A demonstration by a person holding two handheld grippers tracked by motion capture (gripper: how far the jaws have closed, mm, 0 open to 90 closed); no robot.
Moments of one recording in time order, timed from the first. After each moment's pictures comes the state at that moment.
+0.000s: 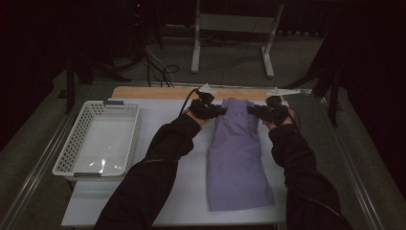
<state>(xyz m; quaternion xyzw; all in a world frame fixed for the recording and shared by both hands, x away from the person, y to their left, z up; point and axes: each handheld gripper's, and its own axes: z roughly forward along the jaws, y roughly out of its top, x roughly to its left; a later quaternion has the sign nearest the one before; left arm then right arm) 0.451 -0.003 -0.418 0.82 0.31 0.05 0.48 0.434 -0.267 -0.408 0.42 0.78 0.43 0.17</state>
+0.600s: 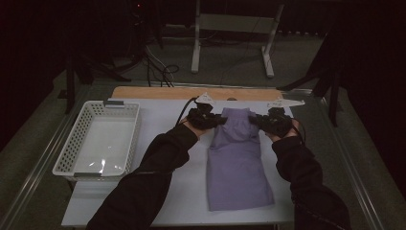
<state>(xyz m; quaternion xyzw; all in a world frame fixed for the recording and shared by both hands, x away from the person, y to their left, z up) 0.418 0.005 -0.418 0.82 0.29 0.04 0.49 0.390 -0.264 -0.402 0.40 0.79 0.43 0.18</state>
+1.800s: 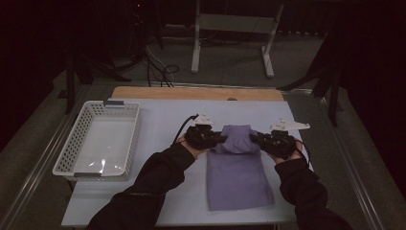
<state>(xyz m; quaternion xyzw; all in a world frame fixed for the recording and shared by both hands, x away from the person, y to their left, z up) 0.366 0.009 -0.436 0.83 0.27 0.04 0.49 0.331 -0.265 -0.419 0.38 0.79 0.44 0.18</state>
